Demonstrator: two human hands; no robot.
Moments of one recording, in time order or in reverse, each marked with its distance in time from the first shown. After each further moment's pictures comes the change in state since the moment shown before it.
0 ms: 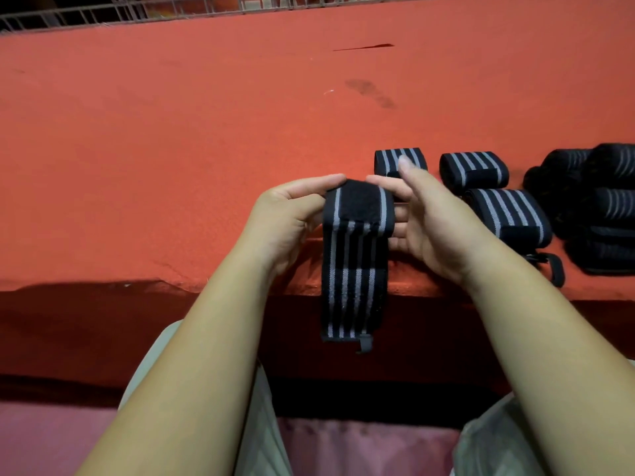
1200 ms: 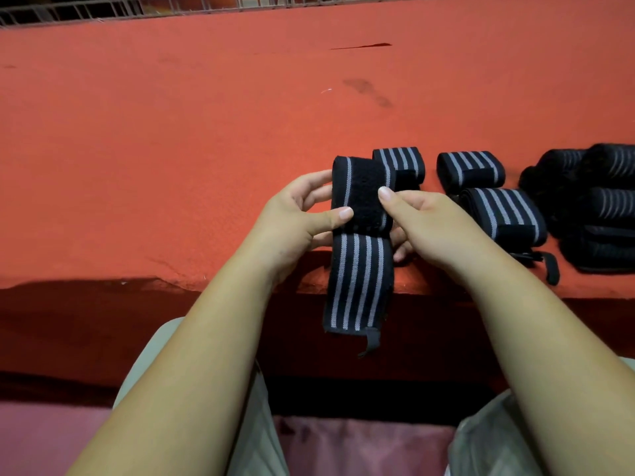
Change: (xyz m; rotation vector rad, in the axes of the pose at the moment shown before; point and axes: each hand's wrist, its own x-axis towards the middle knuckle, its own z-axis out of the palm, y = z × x) left_hand -0.003 -0.009 -0.004 0.155 -0.168 0.024; right_hand -0.004 0.008 -0.004 -0.550 0.140 -0.104
